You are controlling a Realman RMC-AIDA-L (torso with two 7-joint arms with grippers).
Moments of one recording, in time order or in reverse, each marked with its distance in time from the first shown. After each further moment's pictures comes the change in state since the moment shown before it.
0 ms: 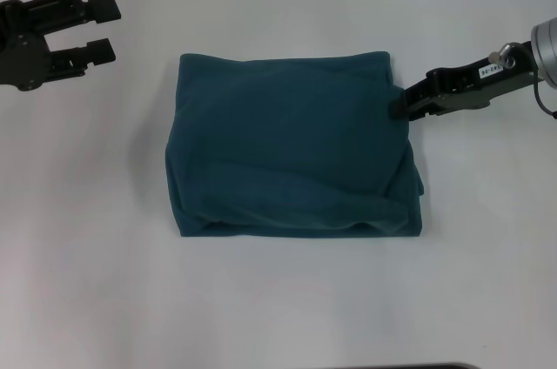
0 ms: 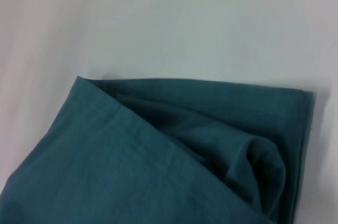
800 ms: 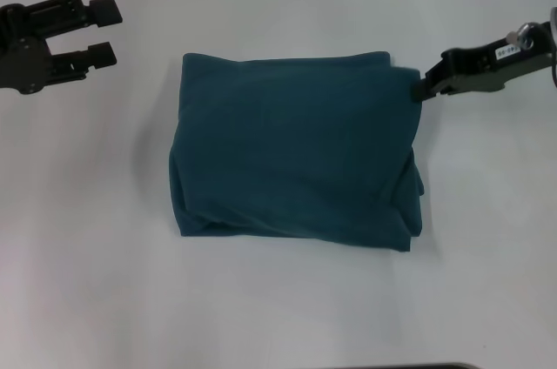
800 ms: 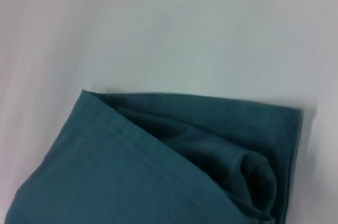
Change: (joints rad) left arm 0.005 -0.002 0.005 0.002 0.000 -0.002 0.001; right arm -0.008 -0.013 0.016 -0.072 0.003 -0.049 0.028
